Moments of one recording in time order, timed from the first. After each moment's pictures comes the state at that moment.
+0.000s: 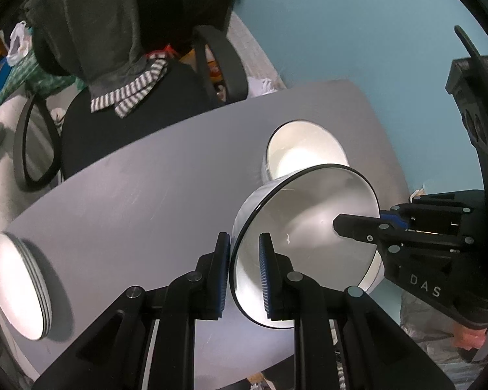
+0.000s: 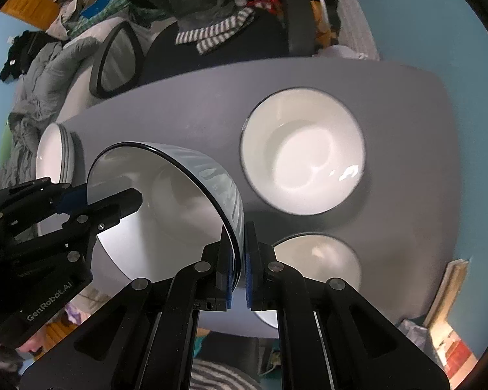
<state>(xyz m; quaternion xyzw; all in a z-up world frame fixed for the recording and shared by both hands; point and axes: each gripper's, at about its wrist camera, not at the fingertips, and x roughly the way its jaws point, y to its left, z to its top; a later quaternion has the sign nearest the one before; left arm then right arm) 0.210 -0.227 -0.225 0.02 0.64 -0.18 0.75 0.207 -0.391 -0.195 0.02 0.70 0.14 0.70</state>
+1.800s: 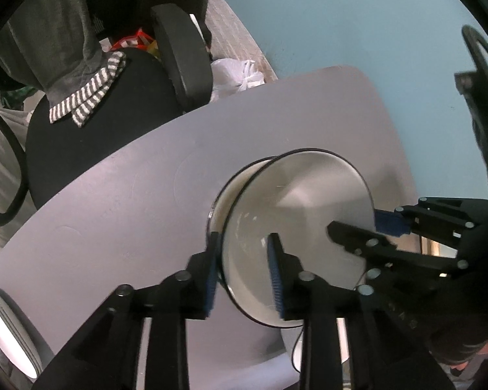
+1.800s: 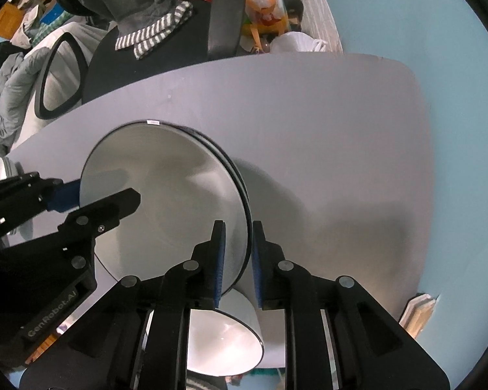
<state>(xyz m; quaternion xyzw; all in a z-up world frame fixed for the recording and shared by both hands) 0.275 -0.305 -0.289 0.03 0.68 -0.20 0.70 0.264 -0.459 -0.246 0.01 0.72 0.08 0.68</state>
